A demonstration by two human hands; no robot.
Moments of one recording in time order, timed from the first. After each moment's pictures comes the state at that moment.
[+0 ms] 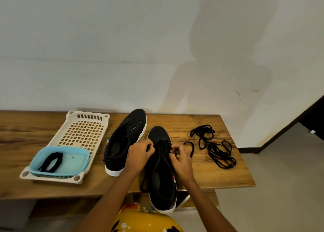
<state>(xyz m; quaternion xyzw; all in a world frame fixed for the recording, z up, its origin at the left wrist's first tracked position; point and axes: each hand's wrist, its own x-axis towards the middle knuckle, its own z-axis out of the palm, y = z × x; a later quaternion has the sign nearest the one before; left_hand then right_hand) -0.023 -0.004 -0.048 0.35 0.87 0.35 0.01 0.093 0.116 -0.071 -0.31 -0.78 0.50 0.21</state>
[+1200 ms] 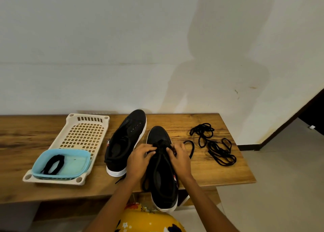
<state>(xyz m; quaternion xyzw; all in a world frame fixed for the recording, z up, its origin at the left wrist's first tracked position) -0.008 -0.015 -0.062 0.31 0.83 0.46 0.08 0.082 0.114 -0.072 -0.33 -0.84 0.39 0.19</state>
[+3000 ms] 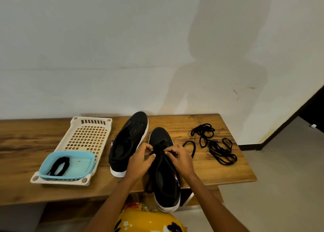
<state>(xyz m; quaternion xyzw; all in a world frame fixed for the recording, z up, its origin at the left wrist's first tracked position) -0.007 -0.030 -0.047 0.29 0.81 0.47 0.17 0.087 0.116 -0.063 -0.27 -0.86 0.40 0.18</state>
